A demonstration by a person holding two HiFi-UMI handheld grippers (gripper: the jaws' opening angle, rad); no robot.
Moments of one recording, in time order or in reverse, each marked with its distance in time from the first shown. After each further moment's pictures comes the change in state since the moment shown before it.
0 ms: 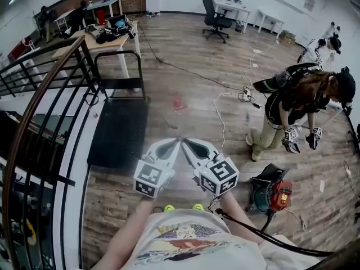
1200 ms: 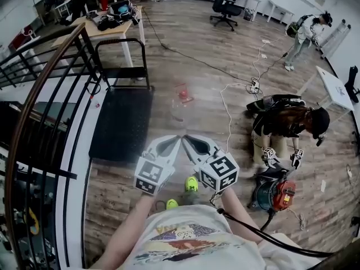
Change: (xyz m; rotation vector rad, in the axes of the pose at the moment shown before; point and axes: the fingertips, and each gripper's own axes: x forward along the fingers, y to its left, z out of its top) left arm 0.042 0.069 -0.033 -0.019 0.081 0.009; right arm 0.078 -0.044 -0.027 0.050 0.092 0.026
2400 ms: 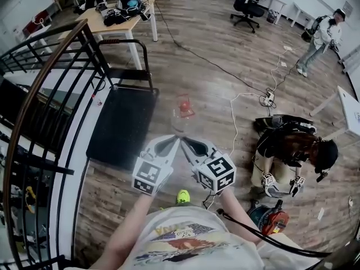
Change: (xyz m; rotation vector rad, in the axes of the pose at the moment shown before) left arm 0.209 0.083 0.024 -0.034 0.053 0.129; right arm 0.081 -0.211 0.009 0.030 0.072 0.146
